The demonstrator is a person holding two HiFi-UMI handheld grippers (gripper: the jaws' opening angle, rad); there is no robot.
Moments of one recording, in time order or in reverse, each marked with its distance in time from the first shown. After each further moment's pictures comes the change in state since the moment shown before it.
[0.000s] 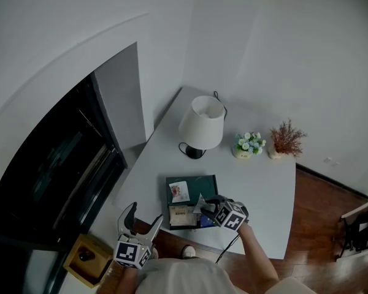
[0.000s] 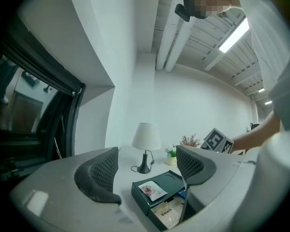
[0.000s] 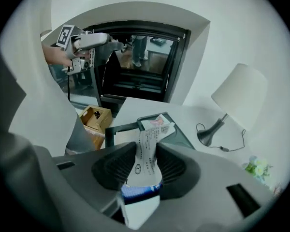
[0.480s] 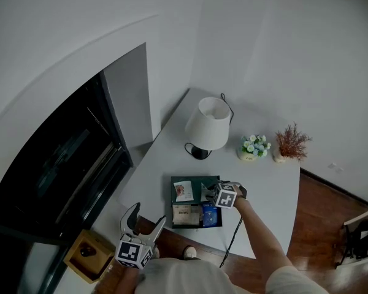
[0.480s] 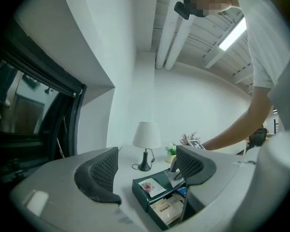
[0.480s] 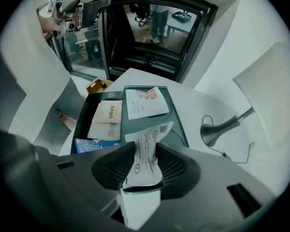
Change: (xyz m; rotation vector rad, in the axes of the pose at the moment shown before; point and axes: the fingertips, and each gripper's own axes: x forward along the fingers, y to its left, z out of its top) left arm -0.011 -0.009 0.000 0.009 0.022 0.016; right arm 0.066 -0.061 -0.044 -0.225 0.239 0.107
